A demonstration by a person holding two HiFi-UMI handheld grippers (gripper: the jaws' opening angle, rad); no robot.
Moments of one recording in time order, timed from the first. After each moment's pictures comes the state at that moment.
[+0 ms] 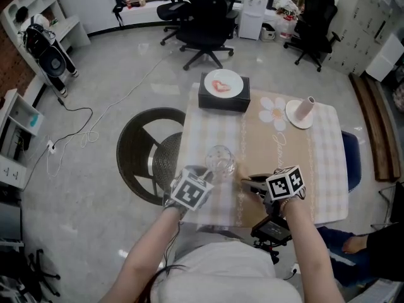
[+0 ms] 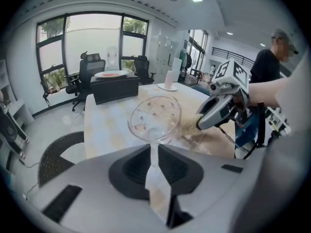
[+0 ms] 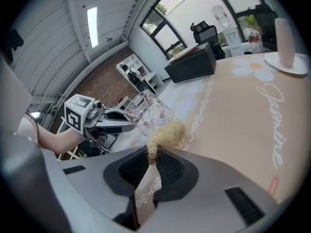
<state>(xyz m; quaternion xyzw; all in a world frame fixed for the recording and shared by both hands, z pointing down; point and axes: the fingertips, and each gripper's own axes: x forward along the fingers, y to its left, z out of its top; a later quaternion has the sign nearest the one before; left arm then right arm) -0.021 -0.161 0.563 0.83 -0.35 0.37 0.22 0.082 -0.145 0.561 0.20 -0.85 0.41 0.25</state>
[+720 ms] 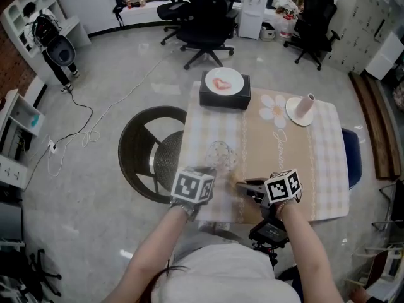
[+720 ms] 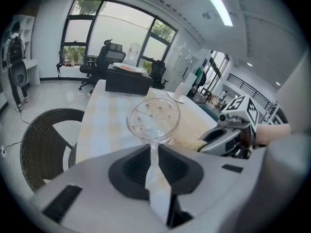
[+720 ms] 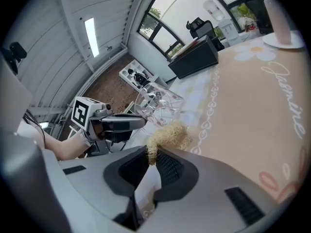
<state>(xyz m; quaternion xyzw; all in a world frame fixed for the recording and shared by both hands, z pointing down) -0.020 -0.158 0.555 0.81 -0.40 0.27 0.34 0.061 -0.118 0.562 0.18 -0.85 0.45 0.21</state>
